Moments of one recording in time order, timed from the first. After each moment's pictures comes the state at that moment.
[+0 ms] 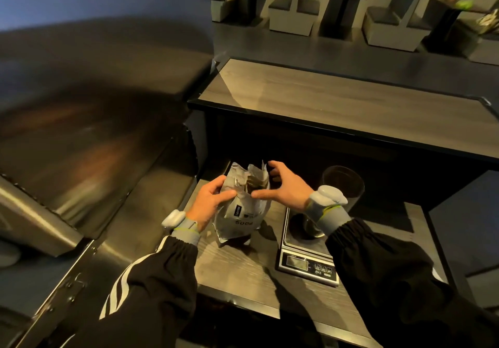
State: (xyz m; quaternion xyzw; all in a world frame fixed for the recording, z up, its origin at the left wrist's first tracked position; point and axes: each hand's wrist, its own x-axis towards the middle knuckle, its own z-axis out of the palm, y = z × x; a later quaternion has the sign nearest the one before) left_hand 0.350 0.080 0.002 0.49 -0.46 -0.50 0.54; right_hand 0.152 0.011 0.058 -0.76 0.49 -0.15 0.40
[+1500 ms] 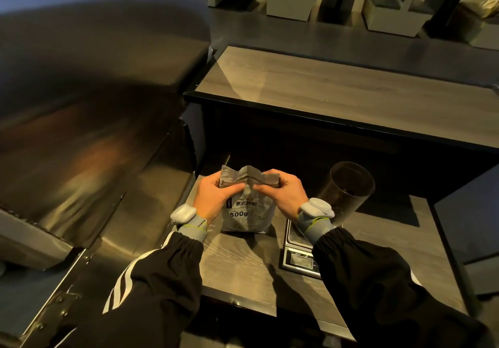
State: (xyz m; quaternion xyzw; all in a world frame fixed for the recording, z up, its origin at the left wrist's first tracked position) left_hand 0.347 0.063 -0.008 0.55 -0.45 -0.41 0.57; right_hand 0.168 0.019 0.018 -0.68 0.46 -0.33 0.46
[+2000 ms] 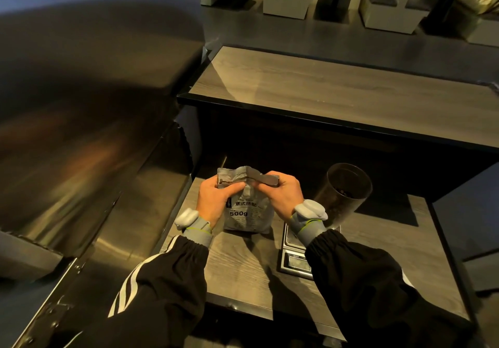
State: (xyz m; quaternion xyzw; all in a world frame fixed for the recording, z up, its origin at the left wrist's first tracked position) left_hand 0.328 0.054 -0.008 0.54 -0.38 -0.42 0.62; right_hand 0.170 0.013 0.013 -0.66 0.50 -0.37 0.43
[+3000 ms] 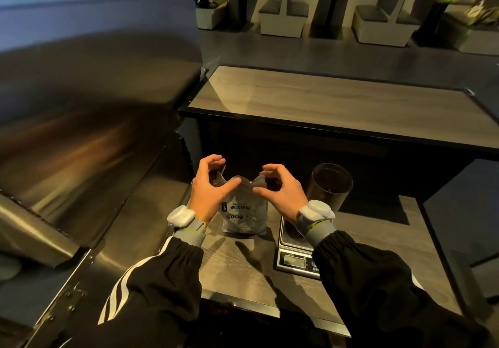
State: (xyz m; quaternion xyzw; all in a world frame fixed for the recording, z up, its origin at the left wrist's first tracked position) left_hand 0.333 0.075 0.034 0.59 -0.53 -0.25 0.55; right_hand 0.141 0.033 0.045 -0.71 0.46 -0.35 0.40
